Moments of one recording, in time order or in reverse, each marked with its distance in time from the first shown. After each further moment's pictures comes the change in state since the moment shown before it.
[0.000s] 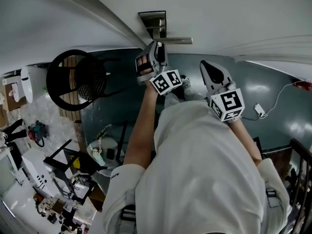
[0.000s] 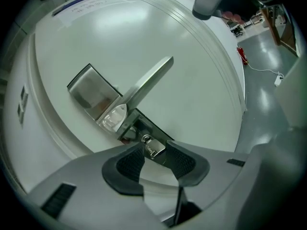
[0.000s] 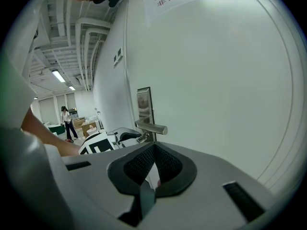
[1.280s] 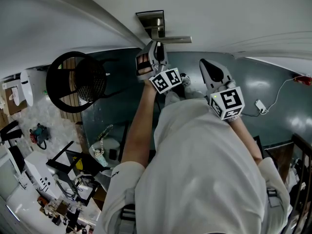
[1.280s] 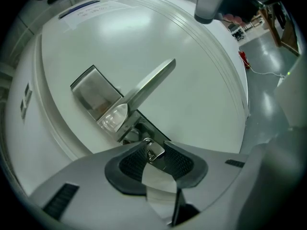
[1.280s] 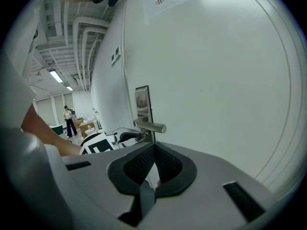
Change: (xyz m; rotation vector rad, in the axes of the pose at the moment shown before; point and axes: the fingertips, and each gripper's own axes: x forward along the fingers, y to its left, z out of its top) left arm 0.004 0.002 0.005 -0.032 -0.071 0.028; right arm 0.002 -0.001 -0.002 0.014 0.008 -0.023
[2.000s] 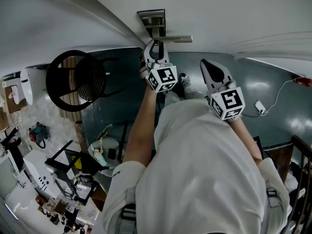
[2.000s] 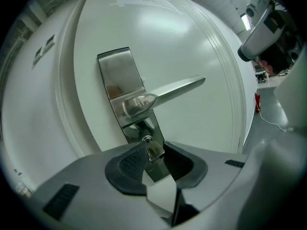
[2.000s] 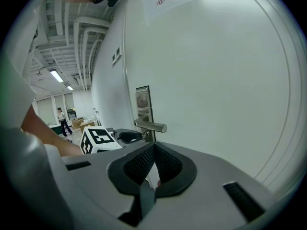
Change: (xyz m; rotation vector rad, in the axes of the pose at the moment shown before) left arm -0.002 0.009 0.002 -0.434 -0.050 -0.070; right arm -0.003 0.000 -0.002 -0.004 0.001 0.003
